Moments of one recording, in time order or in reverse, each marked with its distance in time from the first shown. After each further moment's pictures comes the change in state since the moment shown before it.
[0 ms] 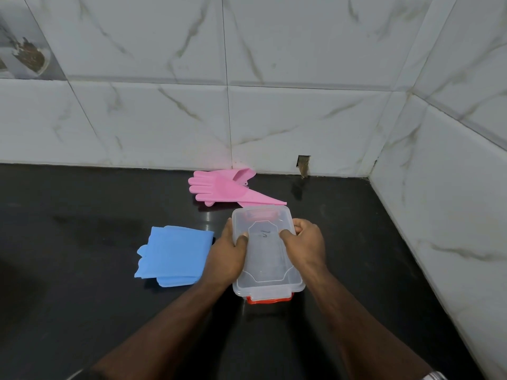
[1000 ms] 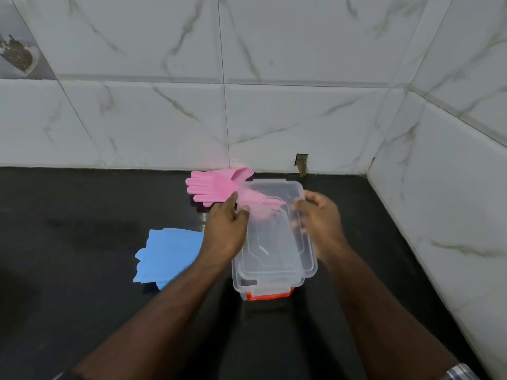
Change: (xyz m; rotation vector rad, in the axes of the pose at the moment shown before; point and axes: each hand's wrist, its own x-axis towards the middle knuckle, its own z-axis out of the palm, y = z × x) left_hand 0.032 0.035 -0.021 0.049 0.105 0.264; right_hand 0.013 -0.043 -0.035 0.416 0.013 0.027
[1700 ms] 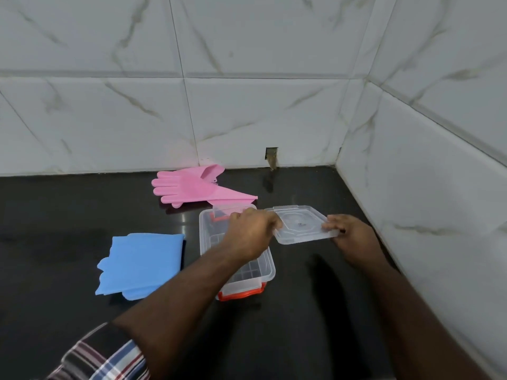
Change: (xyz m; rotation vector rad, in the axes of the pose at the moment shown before) left_hand -0.002 0.037 0.083 0.474 -0.436 0.345; right_hand 0.020 0.075 -0.143 -0.741 0.031 -0.298
